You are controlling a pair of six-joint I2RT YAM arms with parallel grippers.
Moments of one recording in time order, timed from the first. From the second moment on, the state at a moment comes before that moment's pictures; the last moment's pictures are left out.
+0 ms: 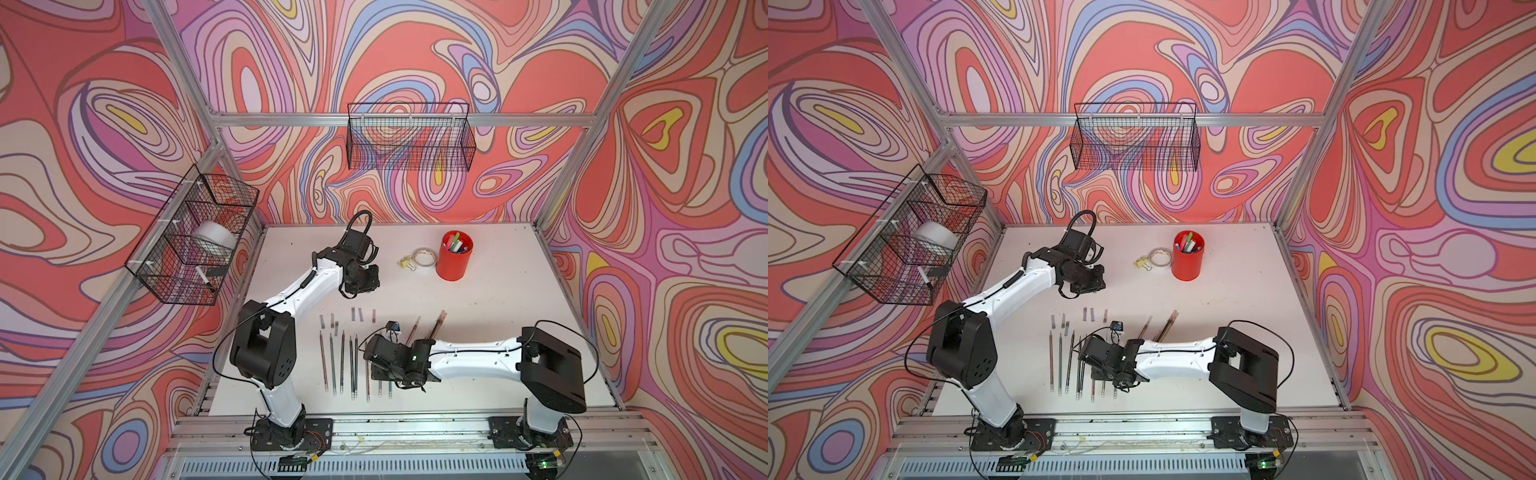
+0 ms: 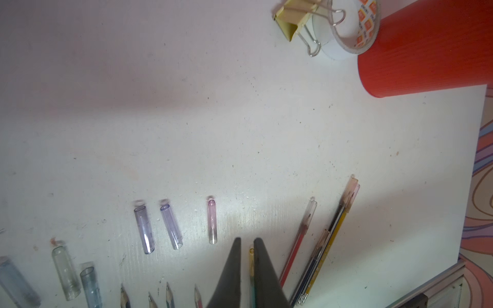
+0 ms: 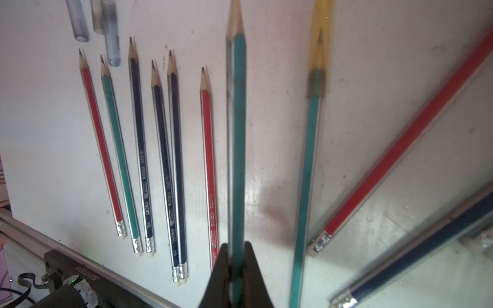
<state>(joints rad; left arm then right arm) -0.42 1.78 1.43 -0.79 0.20 -0.52 1.23 1.82 1.14 -0.41 0.13 1.20</state>
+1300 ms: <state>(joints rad) -0.43 2.07 1.57 -1.04 0.15 -0.50 1.22 1.90 1.20 -0.48 0.08 1.20</state>
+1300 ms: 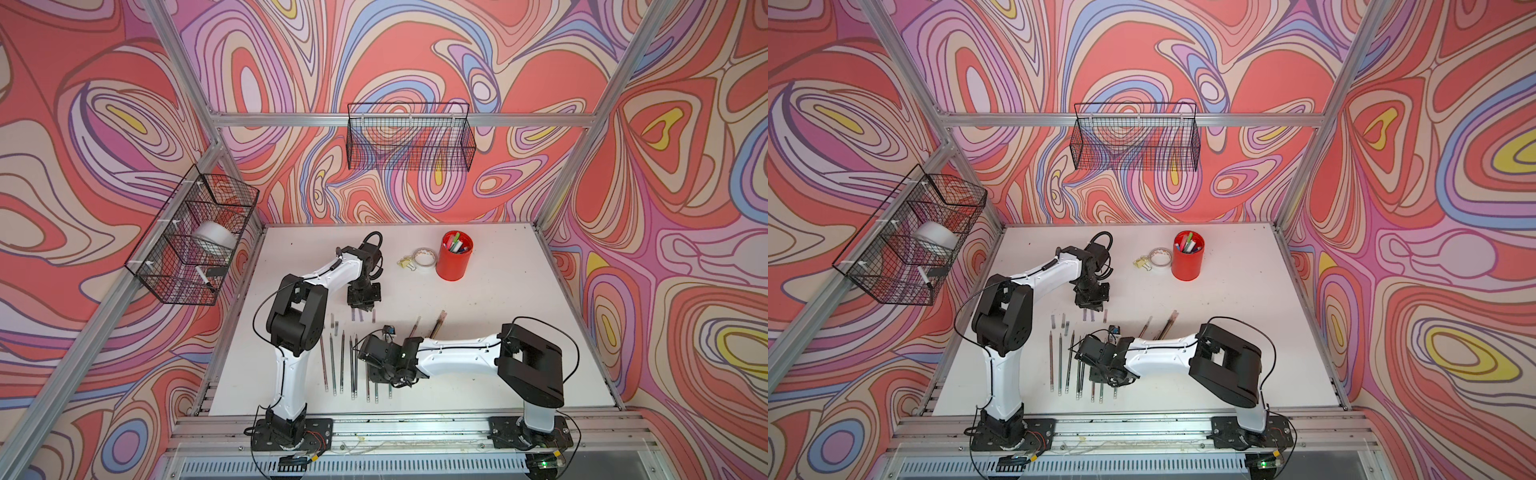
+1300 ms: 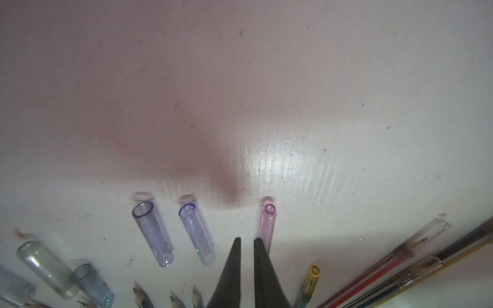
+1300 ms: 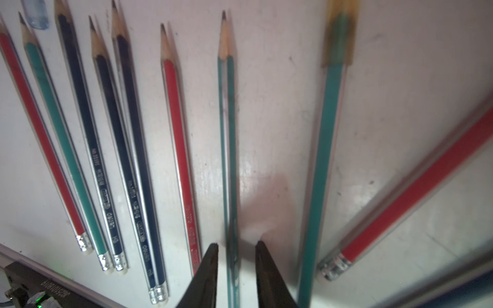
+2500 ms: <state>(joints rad) -0.43 2.10 1.58 -1.07 0.16 -0.50 1.21 1.75 1.14 -0.61 0.22 1.26</state>
